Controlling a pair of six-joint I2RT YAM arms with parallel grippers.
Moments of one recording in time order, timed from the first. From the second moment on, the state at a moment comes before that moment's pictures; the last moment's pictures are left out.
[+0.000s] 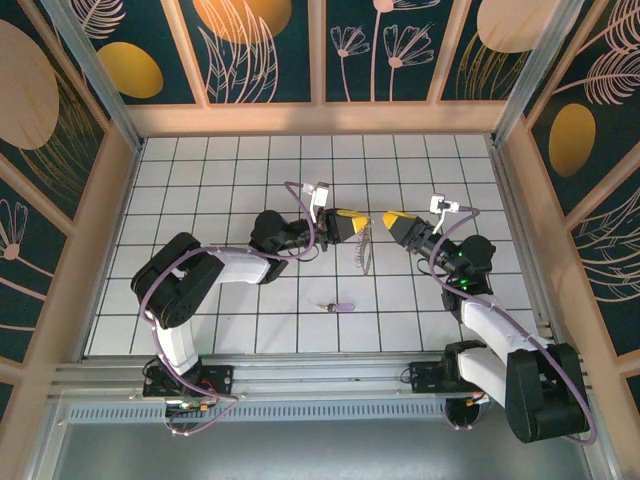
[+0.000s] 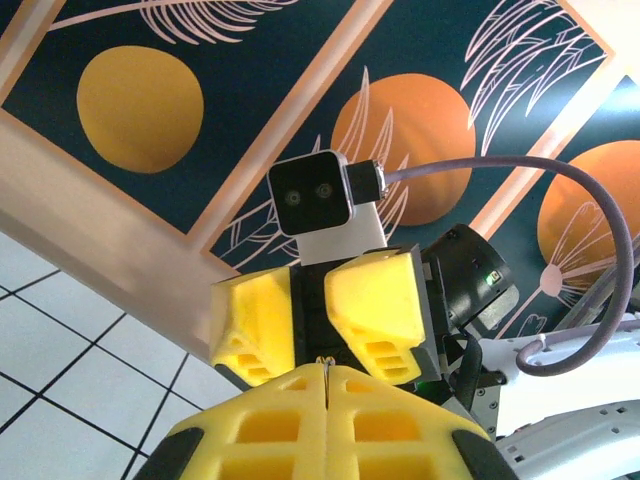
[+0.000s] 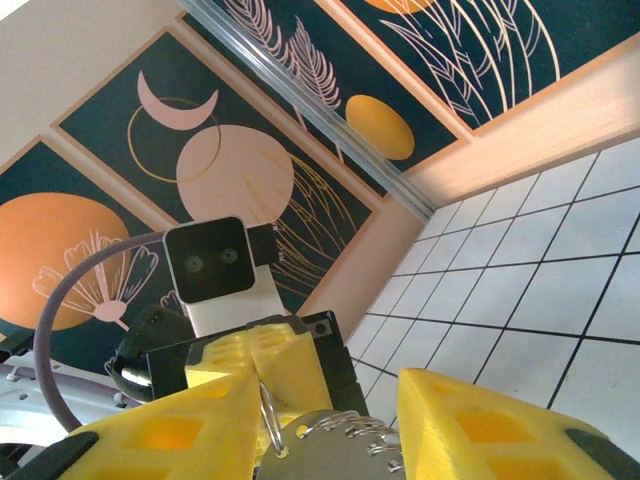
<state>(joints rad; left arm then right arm) -0.73 1.84 0.85 1.36 0.73 -0.94 0.18 1.02 0.31 0.96 -0.78 1.00</state>
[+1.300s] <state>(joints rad) -0.73 1.87 0.88 1.41 0.73 -1.00 0.28 1.08 0.35 1.02 -0.76 1.02</state>
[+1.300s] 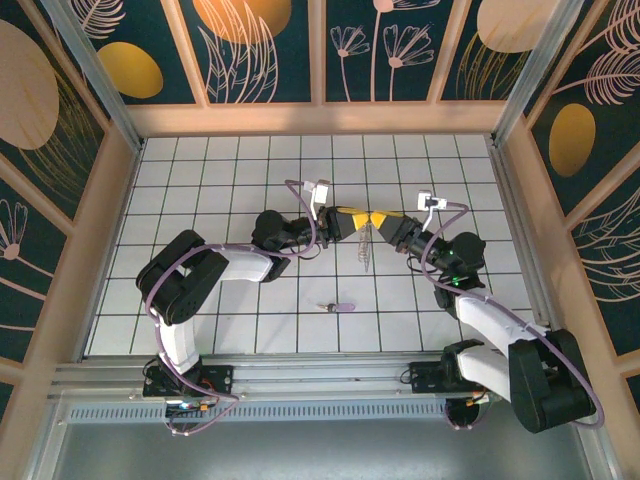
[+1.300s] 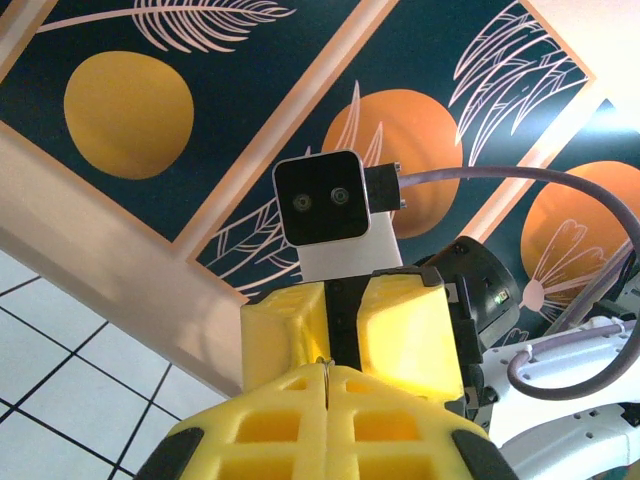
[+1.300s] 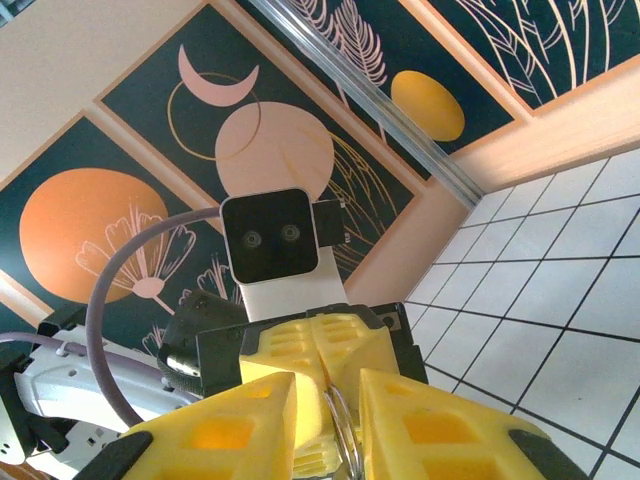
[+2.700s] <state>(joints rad) -0.73 1.88 0.89 1.41 0.69 -1.05 0.30 1.09 0.32 1.01 -0.74 1.01</state>
